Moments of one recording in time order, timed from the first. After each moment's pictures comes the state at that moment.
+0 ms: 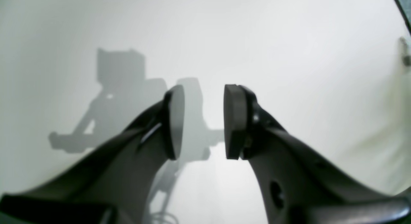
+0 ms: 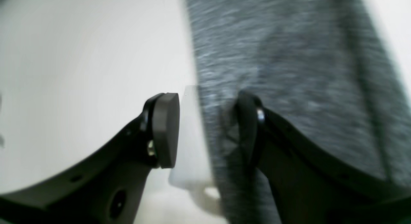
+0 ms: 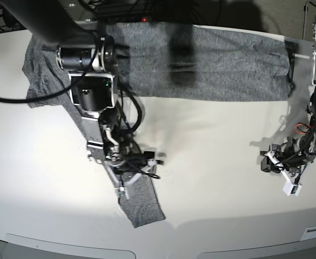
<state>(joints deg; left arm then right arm) -22.7 -27.6 10.6 60.0 -36.0 -20.8 37.2 30.8 -3.2 5.8 37.1 5.8 23.9 -25.1</state>
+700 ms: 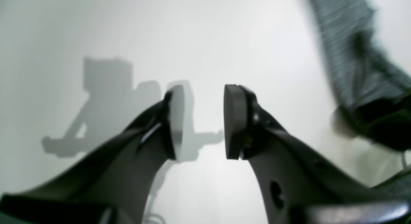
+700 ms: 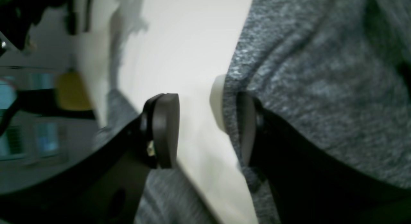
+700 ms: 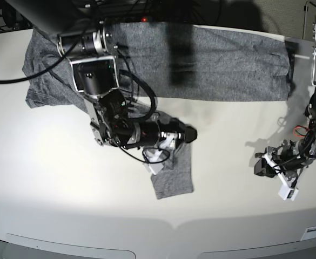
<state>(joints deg) -22.7 -27.4 10.6 63.7 -39.5 -23.9 38.9 24.6 -3.5 -1.4 41.4 42.8 34.7 -56.0</state>
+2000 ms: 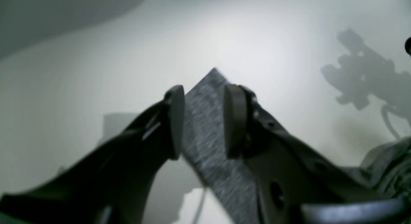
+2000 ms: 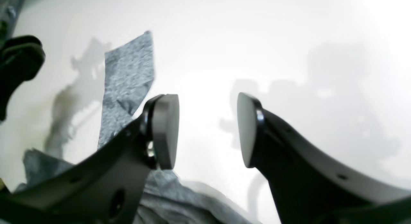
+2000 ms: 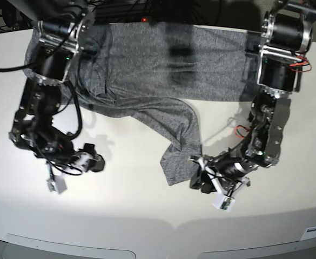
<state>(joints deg) -22.8 -6.4 10.5 65.7 -19.4 -26.1 27.5 17.2 7.1 23.3 78.6 30.3 34.4 -65.6</state>
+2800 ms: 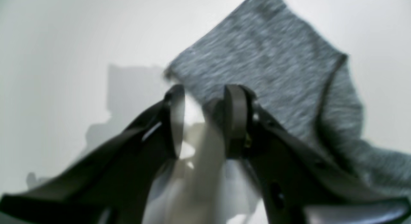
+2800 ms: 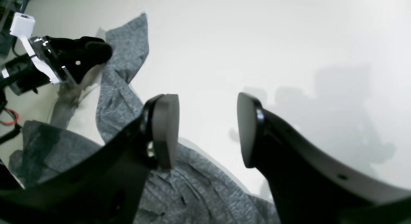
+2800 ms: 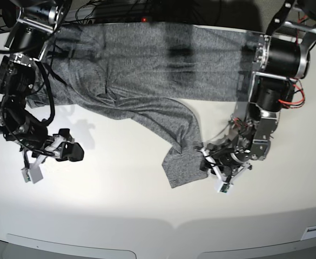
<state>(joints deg) -31.8 -5.3 10.1 30.1 -4.8 -24.2 15.5 10.1 14.7 24.8 91.0 43.0 34.4 -70.5</state>
